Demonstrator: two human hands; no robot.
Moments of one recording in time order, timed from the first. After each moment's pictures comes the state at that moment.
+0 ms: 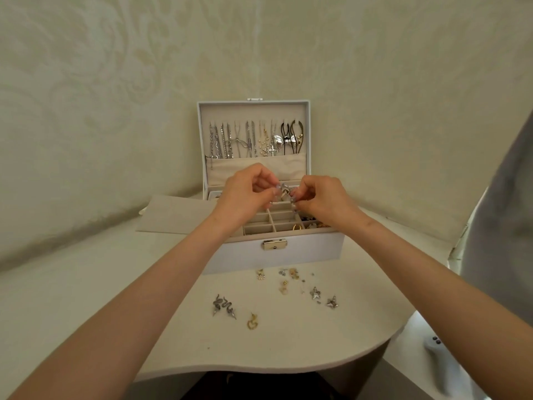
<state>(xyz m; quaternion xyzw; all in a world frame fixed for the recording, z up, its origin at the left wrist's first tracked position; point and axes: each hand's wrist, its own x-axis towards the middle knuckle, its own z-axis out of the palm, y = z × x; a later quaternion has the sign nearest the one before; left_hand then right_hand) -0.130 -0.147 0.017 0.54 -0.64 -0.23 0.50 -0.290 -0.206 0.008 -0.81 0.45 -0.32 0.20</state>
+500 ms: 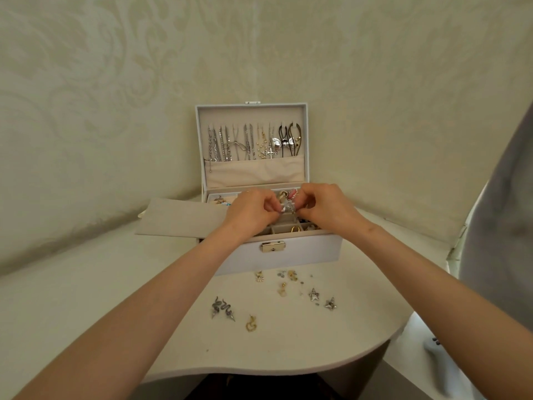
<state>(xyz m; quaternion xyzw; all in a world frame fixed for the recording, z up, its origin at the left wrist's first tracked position) -0.138 -0.163 -0.001 0.65 -0.67 -0.15 0.32 -0.298 -0.206 0.003 -0.82 0.44 -0.30 0.19</state>
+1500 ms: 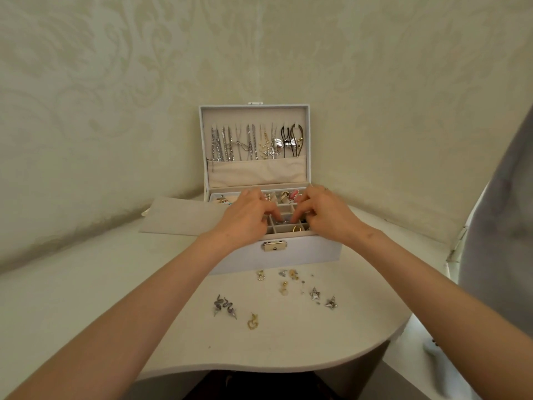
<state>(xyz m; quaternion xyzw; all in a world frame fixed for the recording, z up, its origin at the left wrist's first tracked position) -0.127 -0.147 0.000 0.64 -0.75 -0.03 0.18 -0.299 -0.199 -0.003 -0.88 0.42 -0.22 0.09</state>
